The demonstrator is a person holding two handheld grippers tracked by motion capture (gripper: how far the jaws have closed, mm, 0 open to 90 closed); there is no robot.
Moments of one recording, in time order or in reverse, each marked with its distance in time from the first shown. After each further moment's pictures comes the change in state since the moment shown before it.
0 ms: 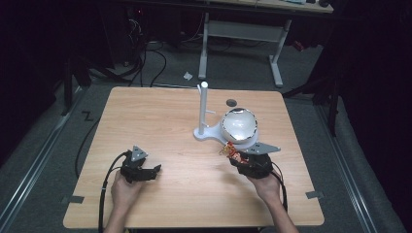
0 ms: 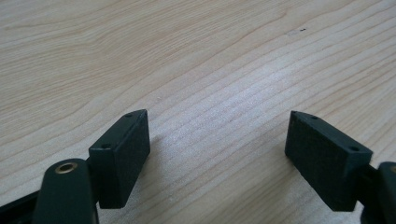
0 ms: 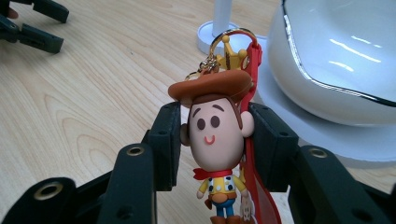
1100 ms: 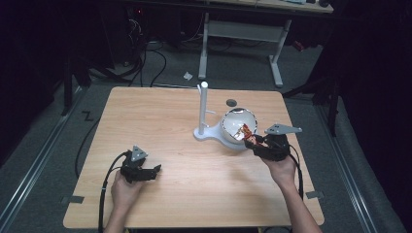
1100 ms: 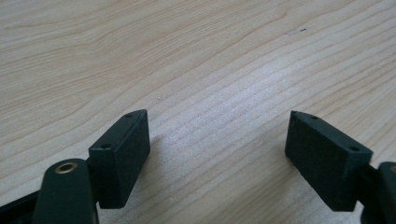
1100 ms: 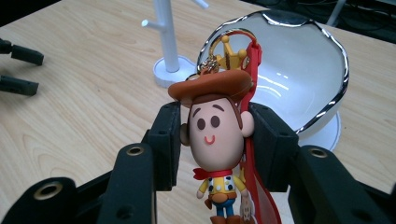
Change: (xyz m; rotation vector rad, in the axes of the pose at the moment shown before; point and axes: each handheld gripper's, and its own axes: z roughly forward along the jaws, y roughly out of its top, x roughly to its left) left arm 0.000 0.000 0.000 0.000 0.000 -0.001; right arm -0.050 0.035 -0.027 -0.025 -0.039 0.076
